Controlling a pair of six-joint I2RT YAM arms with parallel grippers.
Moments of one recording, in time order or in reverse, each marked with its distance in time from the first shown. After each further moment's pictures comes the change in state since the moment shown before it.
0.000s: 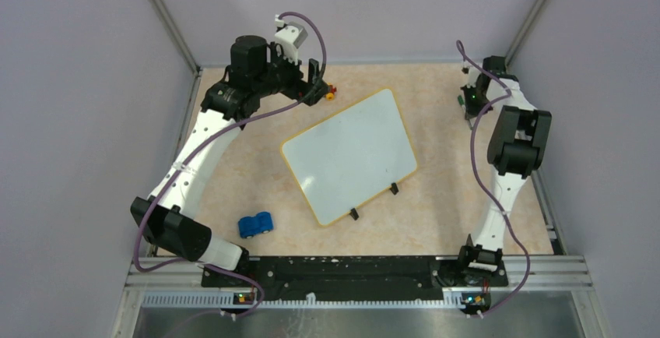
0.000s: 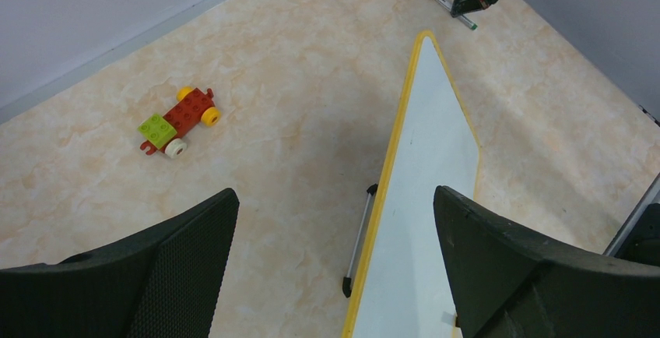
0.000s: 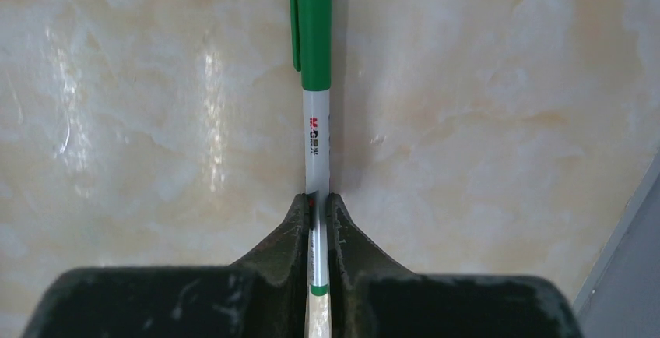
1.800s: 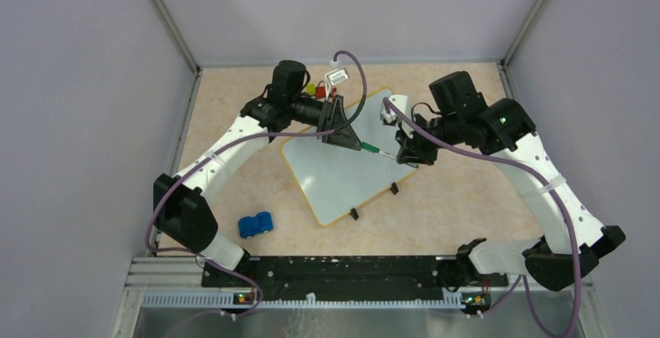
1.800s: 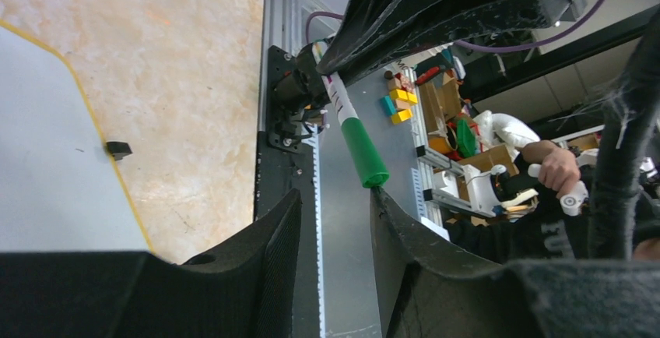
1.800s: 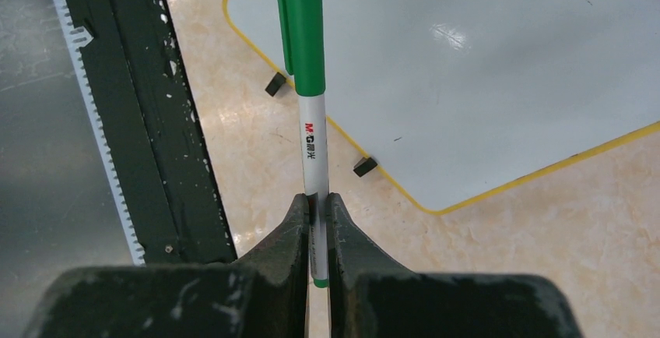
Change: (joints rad) left arm -0.151 0.073 -0.225 0.219 0.882 -0.368; right arm 0.788 -0.989 -0.187 -0.642 -0.383 -0.267
